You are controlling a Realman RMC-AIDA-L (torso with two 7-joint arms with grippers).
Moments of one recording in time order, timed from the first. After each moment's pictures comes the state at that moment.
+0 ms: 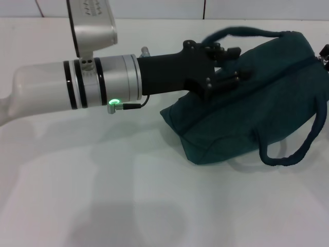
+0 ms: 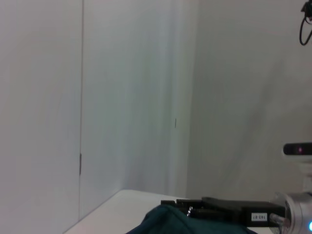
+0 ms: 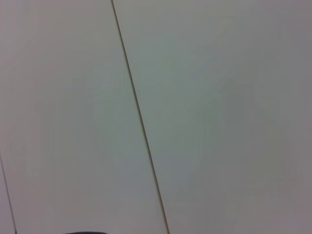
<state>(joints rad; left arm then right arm) -0.55 -2.09 1.52 0.79 1.24 1.17 -1.29 0.37 2.01 -1.17 -0.24 -0.68 -1.33 0.78</state>
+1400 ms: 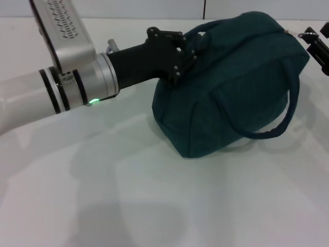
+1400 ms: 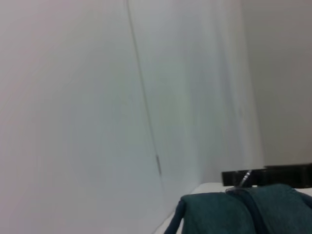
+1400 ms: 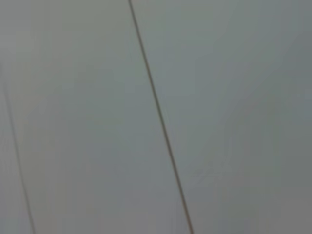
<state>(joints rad) -0.50 -2.09 1.45 0.71 1.13 1.08 -0.94 0.44 2.03 -1.21 -0.23 -0.63 -1.32 0.80</state>
